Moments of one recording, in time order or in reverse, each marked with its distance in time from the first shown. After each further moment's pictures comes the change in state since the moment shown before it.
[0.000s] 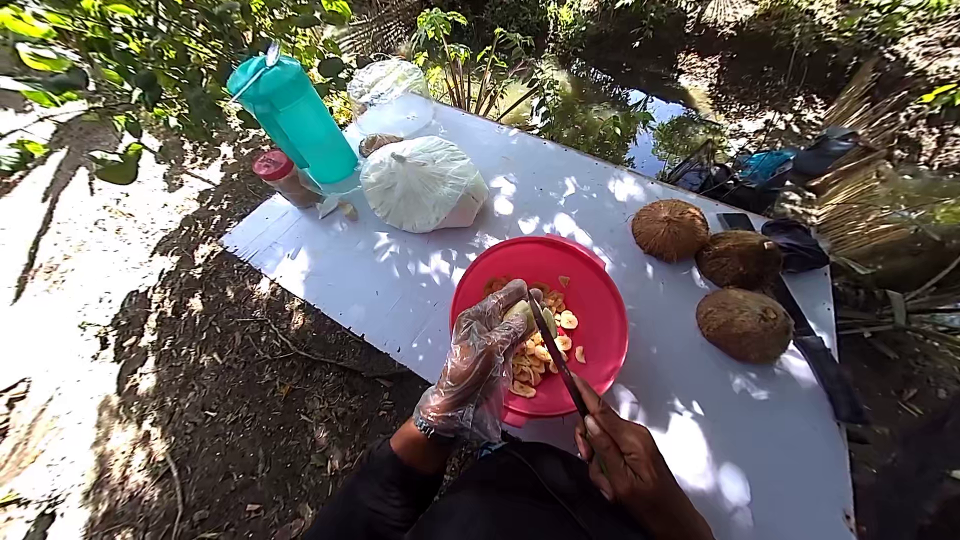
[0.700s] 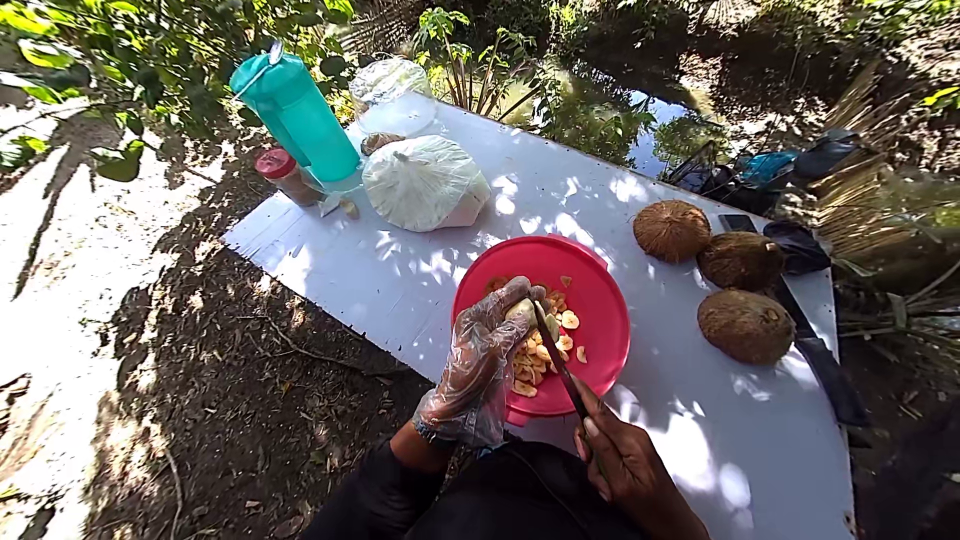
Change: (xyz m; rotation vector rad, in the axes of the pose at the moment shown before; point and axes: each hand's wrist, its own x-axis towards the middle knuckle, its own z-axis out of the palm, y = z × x) left_hand -0.003 0.004 0.001 0.051 -0.015 0.079; right_hand -0.002 0.002 0.003 0.000 0.008 -0.003
